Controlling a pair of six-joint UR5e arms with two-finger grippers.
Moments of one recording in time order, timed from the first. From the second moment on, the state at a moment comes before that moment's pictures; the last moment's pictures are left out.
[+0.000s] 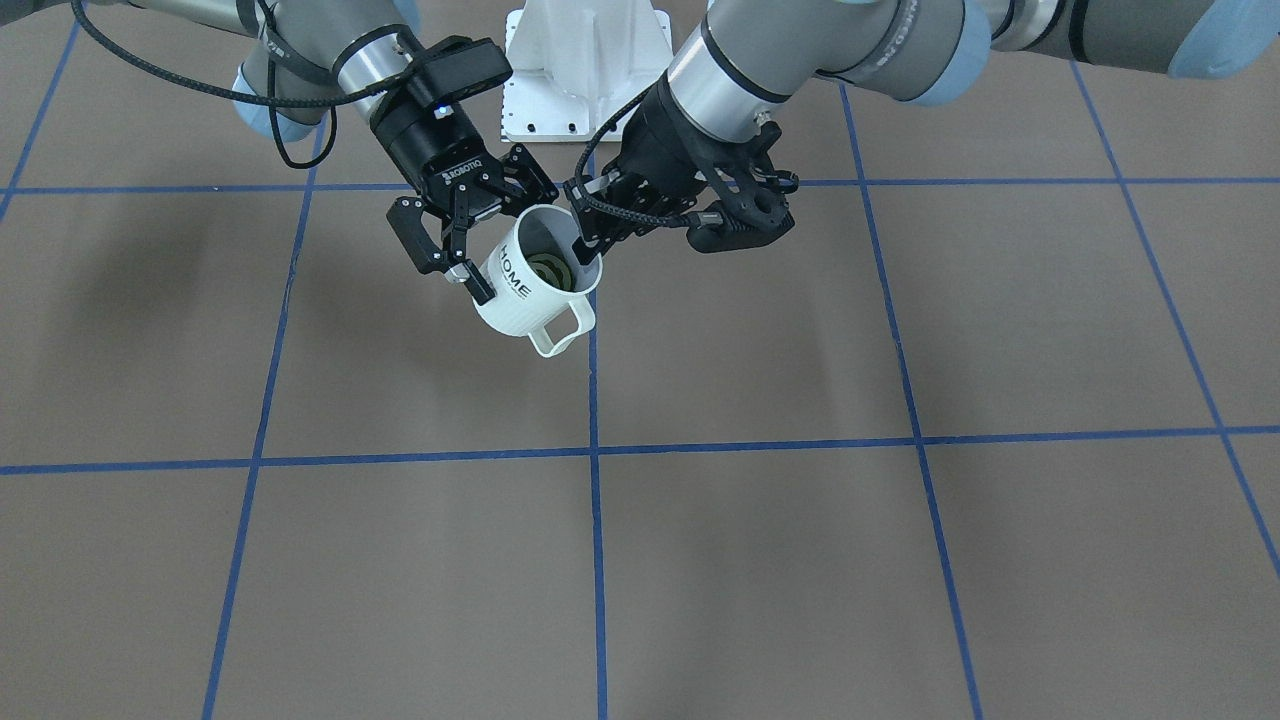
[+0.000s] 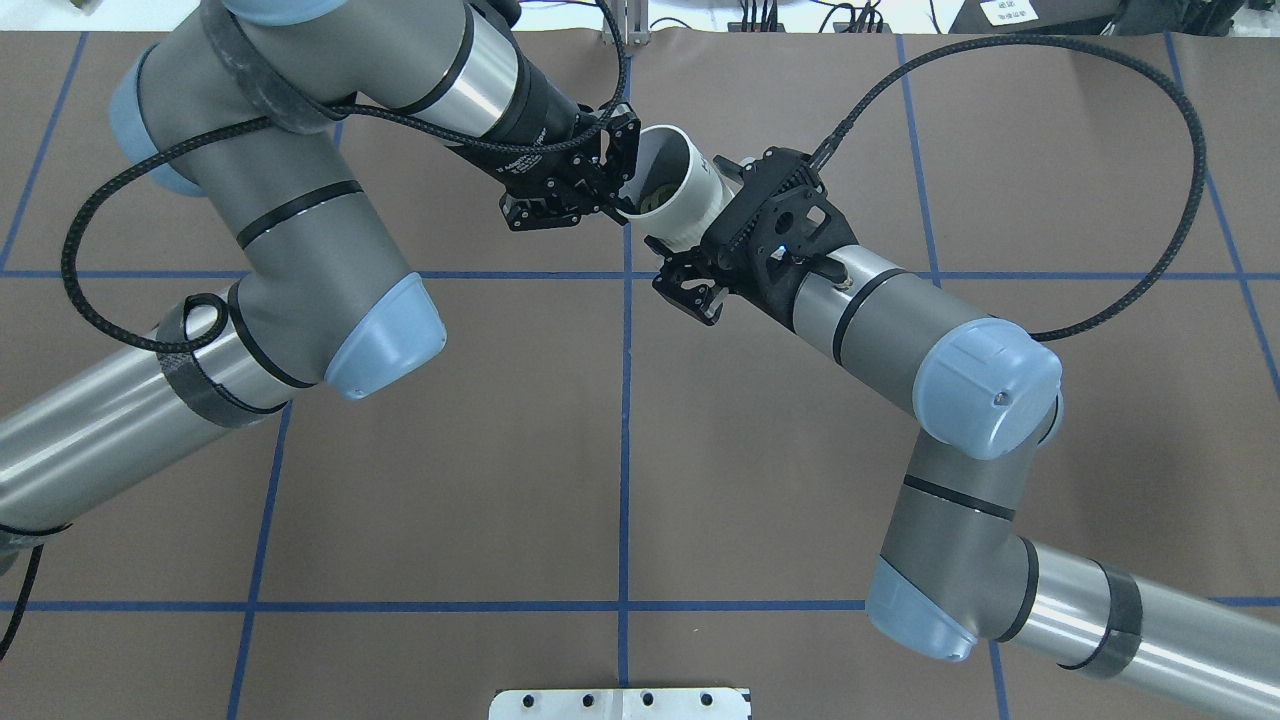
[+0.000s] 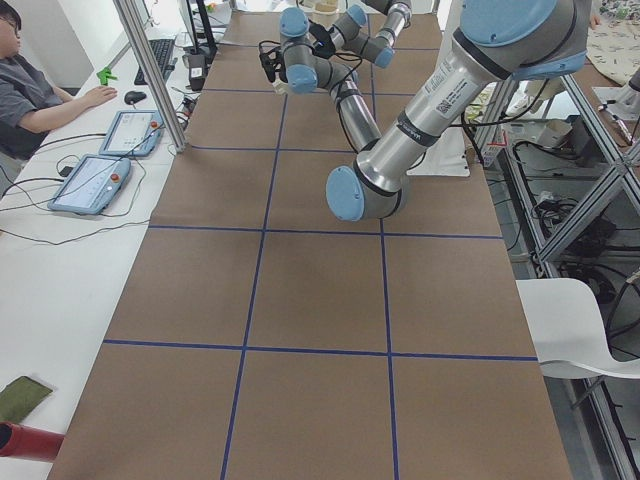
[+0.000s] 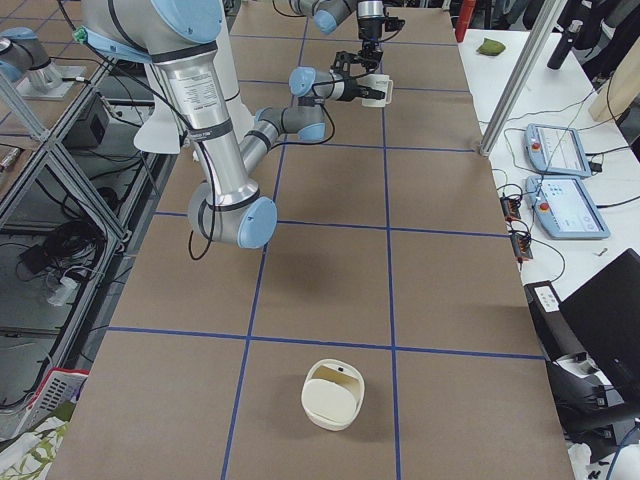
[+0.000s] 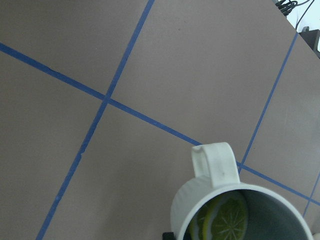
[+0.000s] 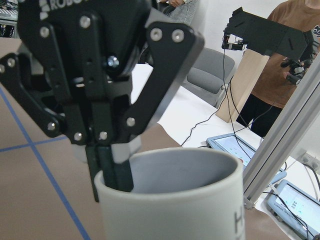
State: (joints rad) left arm -0.77 -2.40 -1.69 -1.89 -2.21 -1.77; right arm 0.48 -1.12 1.83 -0.66 1.24 0.23
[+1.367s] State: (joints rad) left arm -0.77 -2.41 -1.70 -1.89 -2.22 -1.76; right arm 0.46 -1.13 1.83 -0.66 1.20 0.23
